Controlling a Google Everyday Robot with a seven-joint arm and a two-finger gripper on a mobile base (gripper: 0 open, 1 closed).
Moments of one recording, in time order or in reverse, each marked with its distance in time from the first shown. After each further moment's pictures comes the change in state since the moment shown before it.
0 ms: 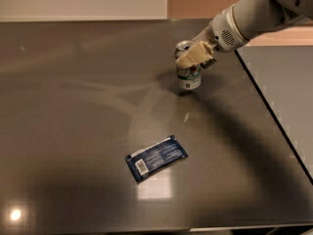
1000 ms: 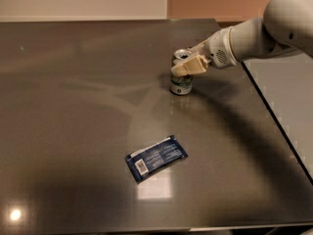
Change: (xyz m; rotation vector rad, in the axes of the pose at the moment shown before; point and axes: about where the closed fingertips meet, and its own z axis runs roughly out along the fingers) arm 0.019 -0.010 0.034 0.030 -0.143 0.062
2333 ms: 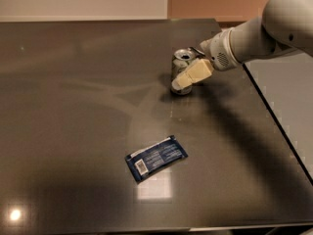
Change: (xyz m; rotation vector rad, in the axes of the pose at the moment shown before) arm 0.011 0.002 -0.005 0.045 0.073 -0.036
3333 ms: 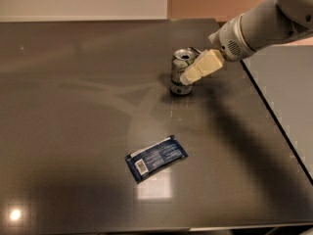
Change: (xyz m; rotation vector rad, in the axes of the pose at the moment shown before) arm -0.008 0.004 -0.039 0.011 0.078 -0.005
